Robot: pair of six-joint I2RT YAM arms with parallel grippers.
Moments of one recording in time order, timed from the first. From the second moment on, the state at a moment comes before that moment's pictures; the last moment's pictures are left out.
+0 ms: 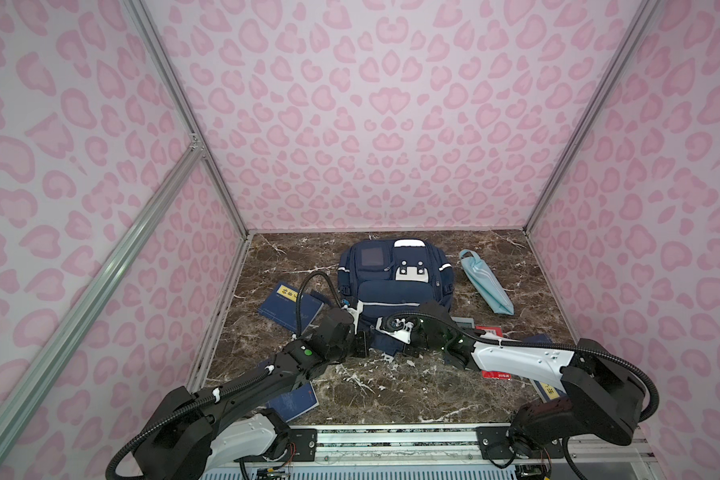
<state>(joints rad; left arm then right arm) -0.71 1.15 0.57 -0.12 0.12 -0.66 0.82 1.45 0.71 0.10 -0.17 -0.51</state>
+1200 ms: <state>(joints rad) -0.65 1.21 0.60 -0.12 0.14 -0.67 0.83 1.50 0.76 0.10 -0.18 -0.37</state>
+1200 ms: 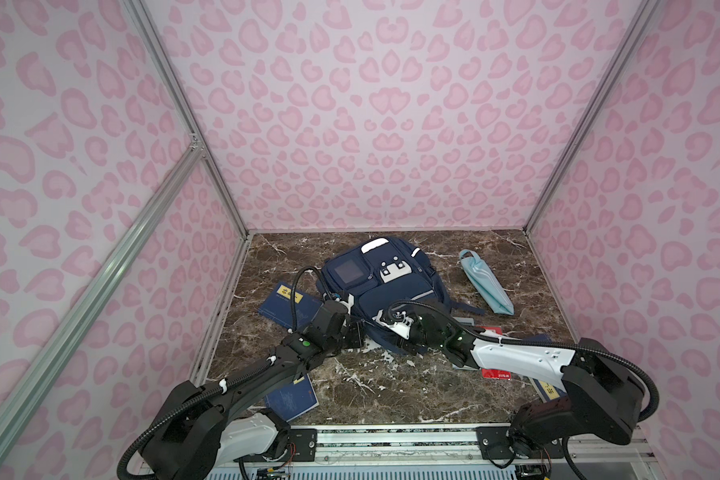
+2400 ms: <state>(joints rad) -0.39 1.29 0.80 -0.21 -0.03 -0.56 0.89 1.65 0.92 0.12 -0.01 -0.26</state>
